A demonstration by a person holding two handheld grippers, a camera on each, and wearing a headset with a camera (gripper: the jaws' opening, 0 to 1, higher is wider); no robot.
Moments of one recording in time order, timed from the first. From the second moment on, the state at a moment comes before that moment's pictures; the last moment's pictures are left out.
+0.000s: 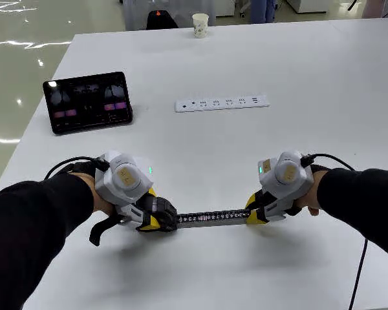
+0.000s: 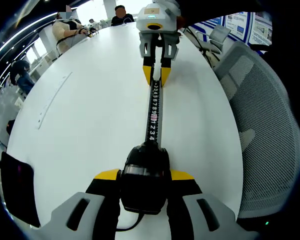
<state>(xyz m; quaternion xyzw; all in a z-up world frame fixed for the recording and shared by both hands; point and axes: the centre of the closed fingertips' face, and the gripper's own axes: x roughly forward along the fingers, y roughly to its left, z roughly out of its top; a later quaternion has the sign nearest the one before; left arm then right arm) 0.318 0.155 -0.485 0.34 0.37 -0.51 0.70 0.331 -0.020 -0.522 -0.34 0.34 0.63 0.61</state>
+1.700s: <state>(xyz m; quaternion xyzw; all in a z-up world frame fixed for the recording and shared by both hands) 0.318 0.153 -0.485 0.34 0.37 -0.51 0.70 0.335 -0.059 -0.521 -0.34 0.35 0.62 0.62</state>
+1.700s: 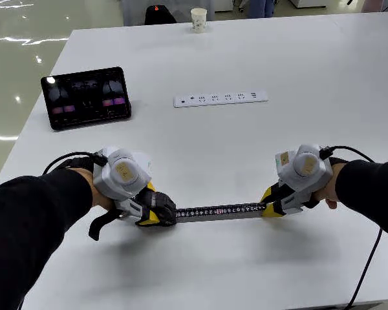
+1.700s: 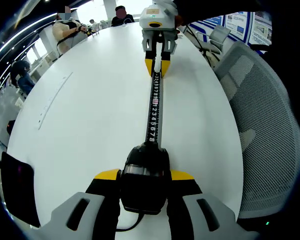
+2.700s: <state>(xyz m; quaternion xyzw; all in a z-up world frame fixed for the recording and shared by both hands) 0.317 0.154 -0.485 0.34 0.37 -0.51 0.70 0.335 -0.078 -0.520 -0.34 0.36 0.61 0.62</state>
